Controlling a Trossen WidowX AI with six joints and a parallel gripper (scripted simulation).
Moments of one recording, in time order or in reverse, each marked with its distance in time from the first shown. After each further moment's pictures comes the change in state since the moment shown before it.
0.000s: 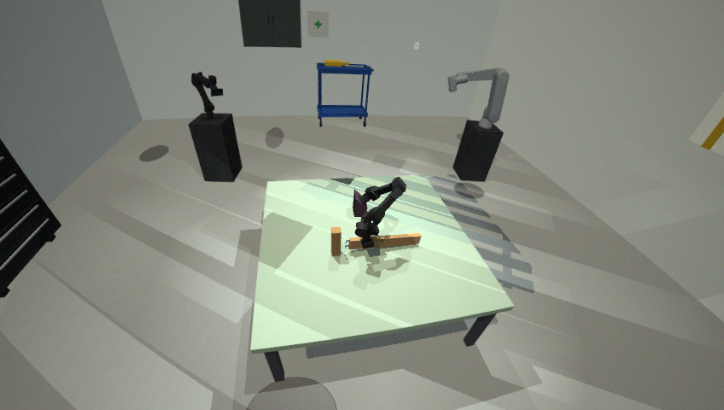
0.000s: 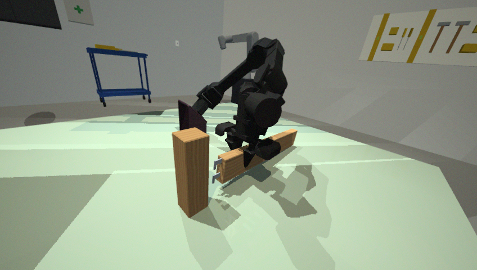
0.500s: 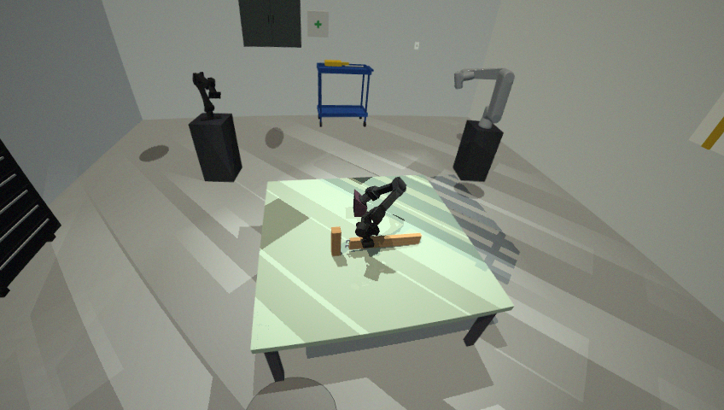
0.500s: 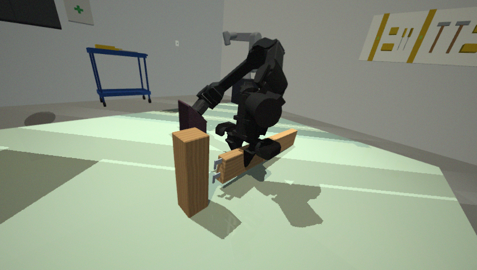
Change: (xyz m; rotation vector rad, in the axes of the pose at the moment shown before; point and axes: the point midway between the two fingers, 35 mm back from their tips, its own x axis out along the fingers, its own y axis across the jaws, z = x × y) arm 0.000 0.000 0.001 0.000 0.000 0.001
